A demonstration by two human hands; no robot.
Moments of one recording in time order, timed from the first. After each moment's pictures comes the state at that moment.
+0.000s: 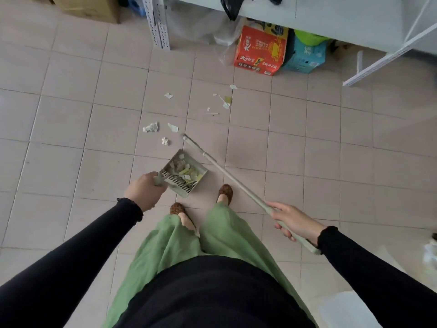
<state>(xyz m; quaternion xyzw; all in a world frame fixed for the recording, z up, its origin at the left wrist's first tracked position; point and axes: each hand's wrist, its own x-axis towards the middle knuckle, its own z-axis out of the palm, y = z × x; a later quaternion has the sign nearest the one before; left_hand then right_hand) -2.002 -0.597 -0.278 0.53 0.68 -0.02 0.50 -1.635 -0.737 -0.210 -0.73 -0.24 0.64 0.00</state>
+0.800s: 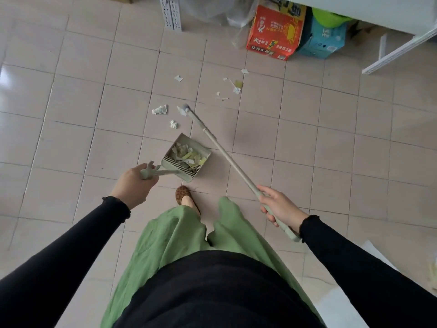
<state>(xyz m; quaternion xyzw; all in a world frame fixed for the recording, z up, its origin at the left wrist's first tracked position) -2.039 -0.659 -0.274 0.49 0.71 0.03 0.51 -1.668 -0.766 -0.248 -0.72 -0.25 0.64 0.07</state>
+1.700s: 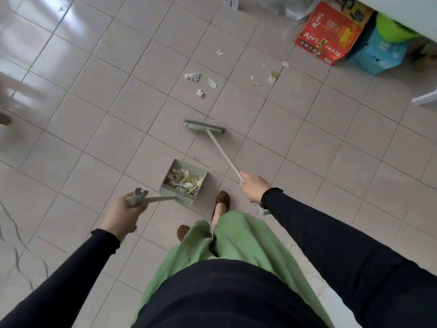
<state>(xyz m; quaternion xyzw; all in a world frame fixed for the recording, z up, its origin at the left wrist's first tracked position) -1.973 -0.950 -0.256 0.25 0.82 0.15 0.49 -1.650 -0.821 -0.295 -0.63 -0.56 0.50 -0.21</state>
